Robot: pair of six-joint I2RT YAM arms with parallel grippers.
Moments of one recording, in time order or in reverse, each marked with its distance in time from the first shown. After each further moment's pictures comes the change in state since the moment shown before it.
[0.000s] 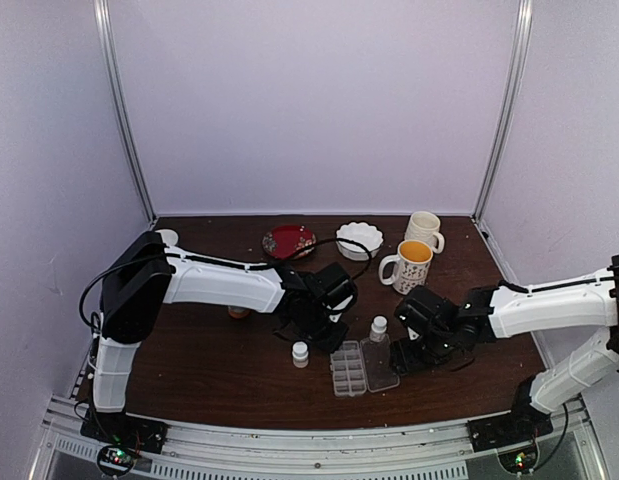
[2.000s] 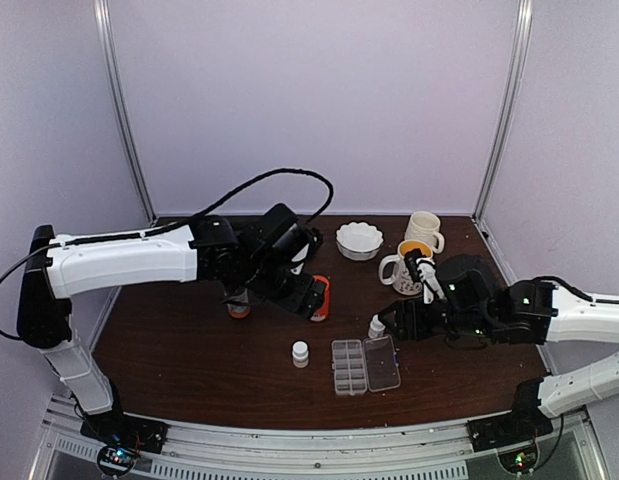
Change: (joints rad) left arm 0.007 -0.441 -0.084 -0.143 -0.208 0.010; right arm 0.063 -0.319 0.016 0.201 0.109 -0.090
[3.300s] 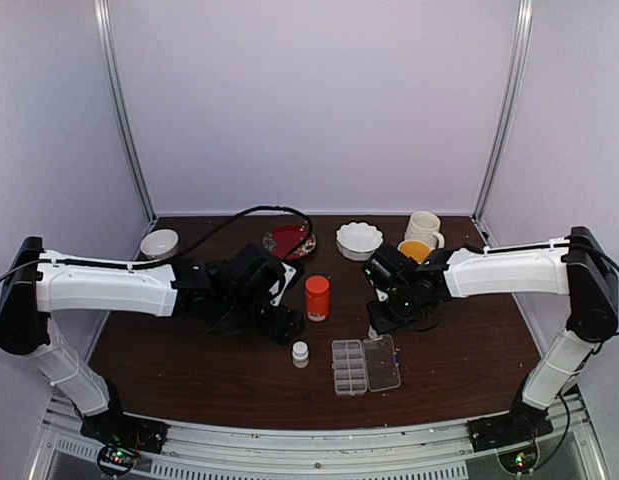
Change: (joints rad) left arm 0.020 -0.160 -0.412 0.304 0.049 0.047; right arm -0.171 0.633 0.349 -0.235 -0.018 -0.137
